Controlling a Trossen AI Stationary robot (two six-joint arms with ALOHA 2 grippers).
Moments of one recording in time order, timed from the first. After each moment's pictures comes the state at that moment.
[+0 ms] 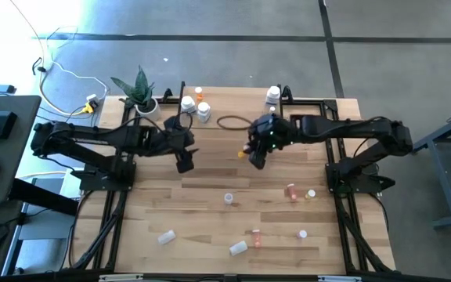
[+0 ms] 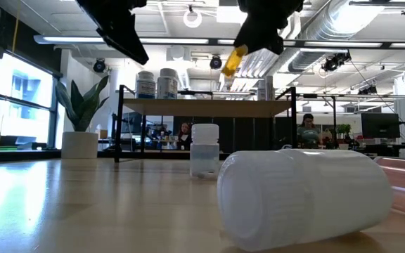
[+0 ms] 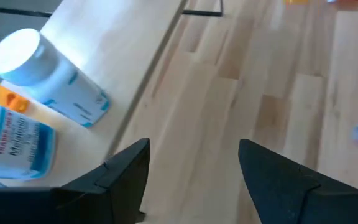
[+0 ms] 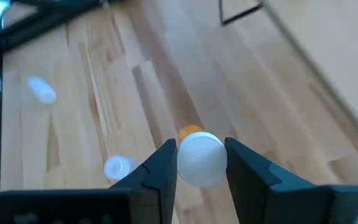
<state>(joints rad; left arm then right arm) 0.12 1.18 0.98 -0.62 -0.42 -0.08 -0.10 1.43 1.27 -0.62 -0.02 0.34</state>
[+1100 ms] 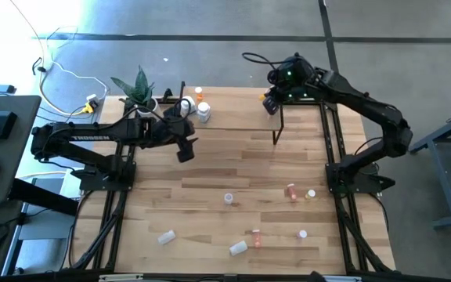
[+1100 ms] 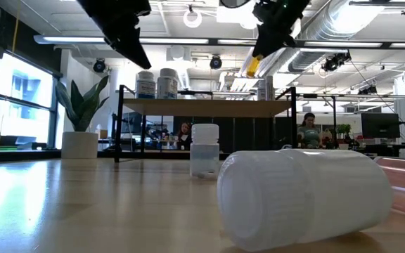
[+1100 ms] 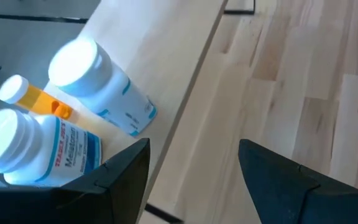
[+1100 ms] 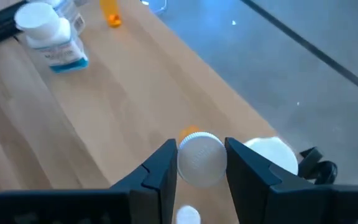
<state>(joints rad) 0.26 1.18 0.98 -0.58 -0.40 0.06 -0.57 1.44 1.53 -0.86 0.06 0.08</state>
